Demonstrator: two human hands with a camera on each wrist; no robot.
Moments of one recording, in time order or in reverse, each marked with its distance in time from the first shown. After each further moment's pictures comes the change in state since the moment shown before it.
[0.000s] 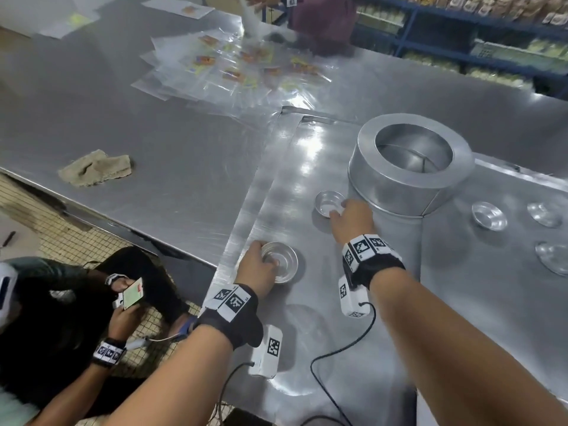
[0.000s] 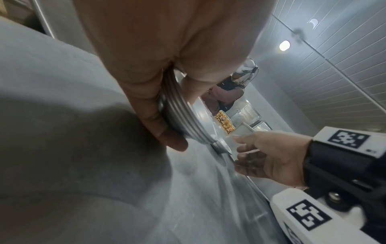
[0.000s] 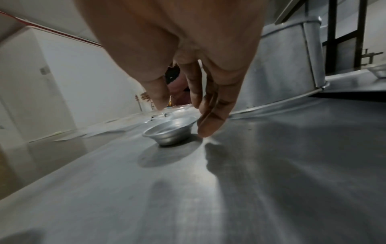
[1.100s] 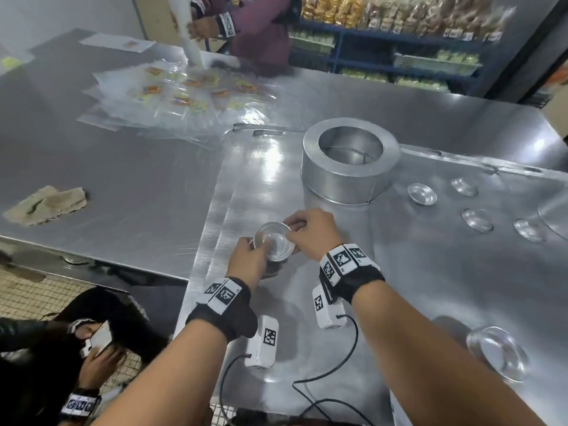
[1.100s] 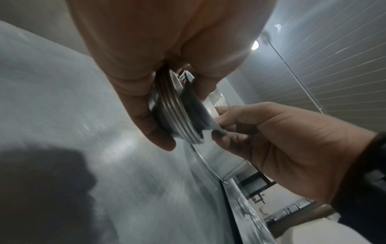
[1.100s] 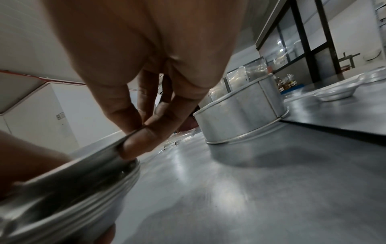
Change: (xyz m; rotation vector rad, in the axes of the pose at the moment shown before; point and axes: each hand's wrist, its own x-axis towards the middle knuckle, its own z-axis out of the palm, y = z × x) left_hand -0.028 0.051 0.021 -0.394 -0.125 -0.115; right_hand -0.080 0.006 -0.037 0.505 -0.085 -0.154
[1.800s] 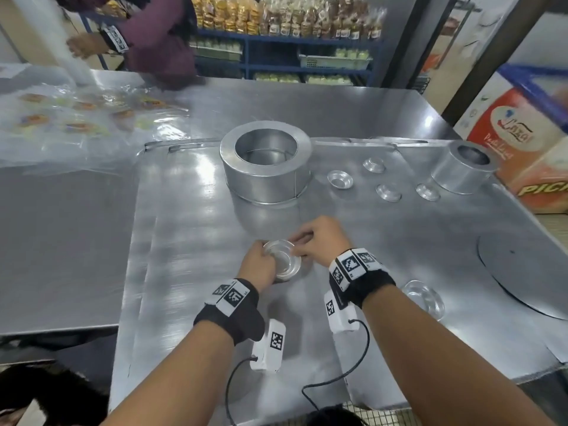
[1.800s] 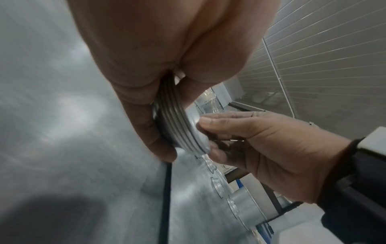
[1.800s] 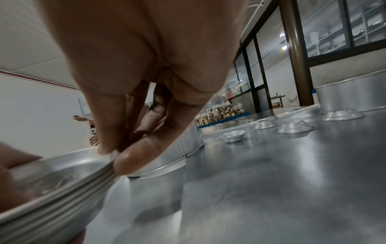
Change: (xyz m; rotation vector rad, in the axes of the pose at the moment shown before) left_hand -0.026 0.001 0.113 0.150 -0.408 0.062; right_hand -0.048 0.064 -0.108 -0.119 0.086 0.158
